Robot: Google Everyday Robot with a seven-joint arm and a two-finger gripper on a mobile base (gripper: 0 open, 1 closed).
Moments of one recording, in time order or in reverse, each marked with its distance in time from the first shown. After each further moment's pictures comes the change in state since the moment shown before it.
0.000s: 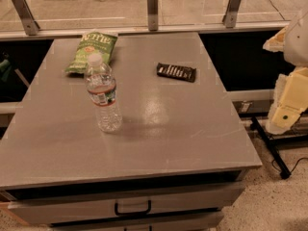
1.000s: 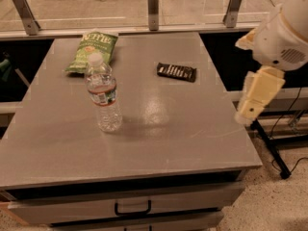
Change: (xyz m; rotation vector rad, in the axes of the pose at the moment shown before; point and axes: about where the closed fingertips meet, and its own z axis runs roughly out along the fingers) arm -0.039 -0.020 0.031 0.014 -0.113 -0.054
